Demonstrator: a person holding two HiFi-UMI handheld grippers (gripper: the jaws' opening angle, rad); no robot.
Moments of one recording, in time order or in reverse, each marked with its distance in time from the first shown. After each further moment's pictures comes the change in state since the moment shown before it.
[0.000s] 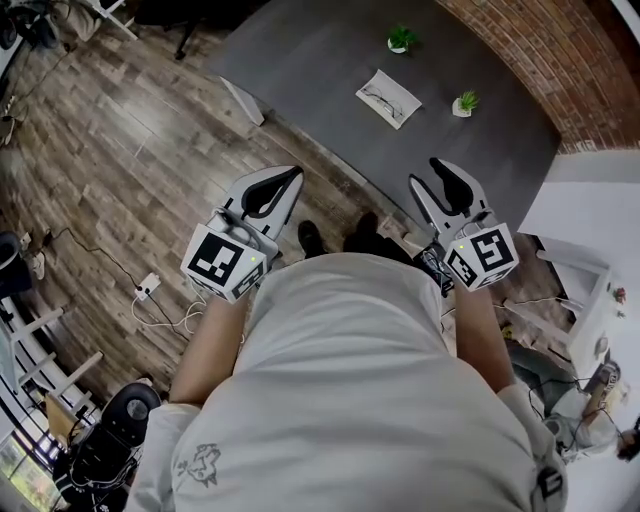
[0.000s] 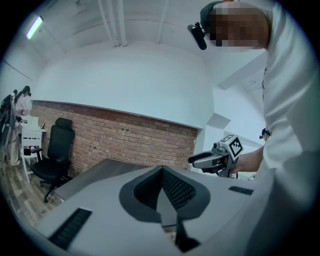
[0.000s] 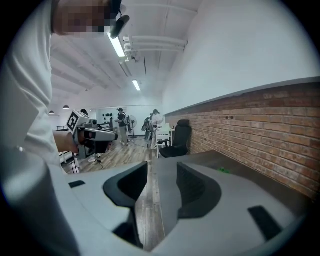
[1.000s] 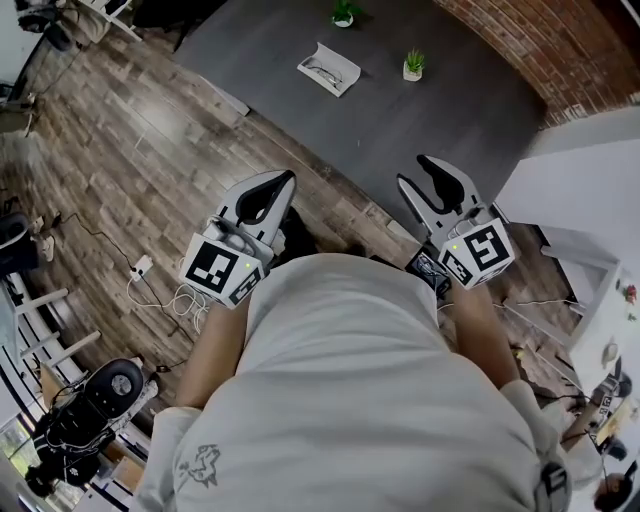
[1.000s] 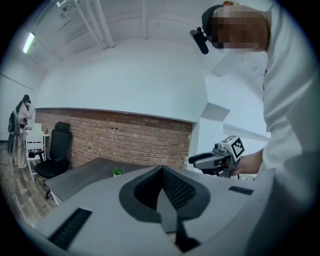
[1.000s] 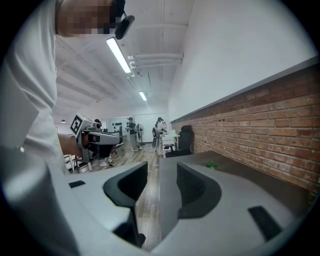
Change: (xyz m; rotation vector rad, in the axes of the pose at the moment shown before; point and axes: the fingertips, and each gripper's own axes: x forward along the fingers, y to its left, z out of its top) left arm 0.076 -0.199 -0.024 0.034 0.025 0.089; right arm -0.177 -0.072 -0.060 0.024 -0.096 0.114
